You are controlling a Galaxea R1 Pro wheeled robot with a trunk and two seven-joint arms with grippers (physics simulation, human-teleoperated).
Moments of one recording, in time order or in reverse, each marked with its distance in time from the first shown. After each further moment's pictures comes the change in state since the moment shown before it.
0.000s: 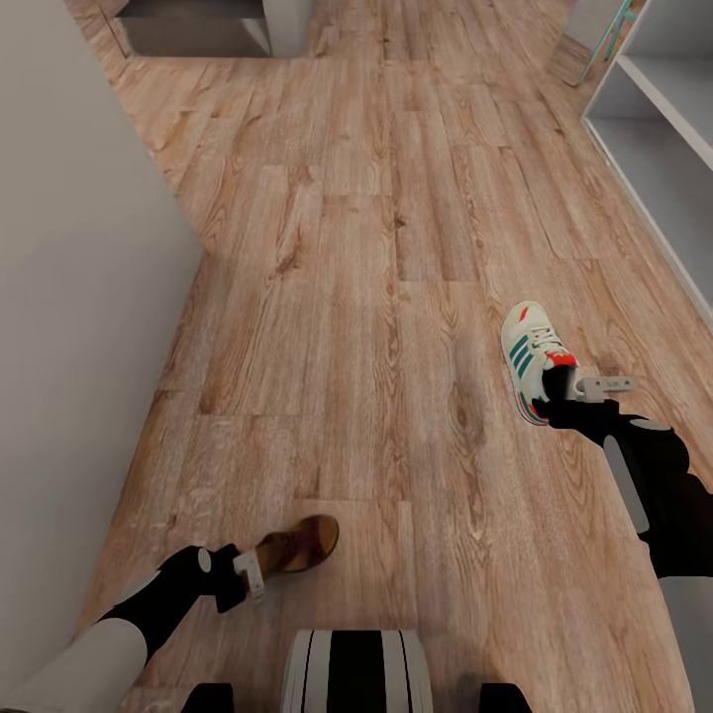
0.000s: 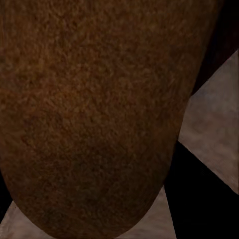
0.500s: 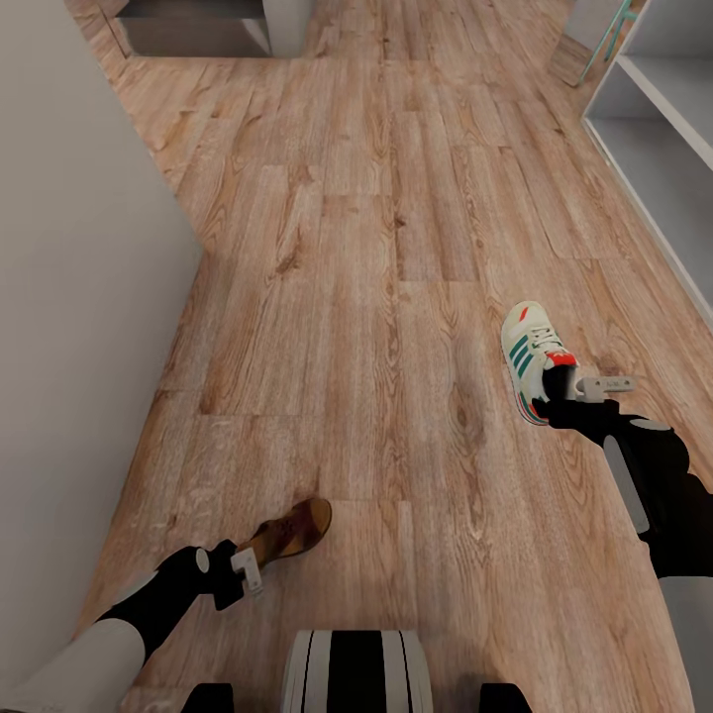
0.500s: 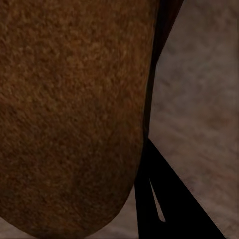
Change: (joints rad) left arm 0.001 0.006 0.001 0.000 0.006 0.001 0.034; right arm 0.000 0.000 0.000 0.000 0.001 0.000 0.000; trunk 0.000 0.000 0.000
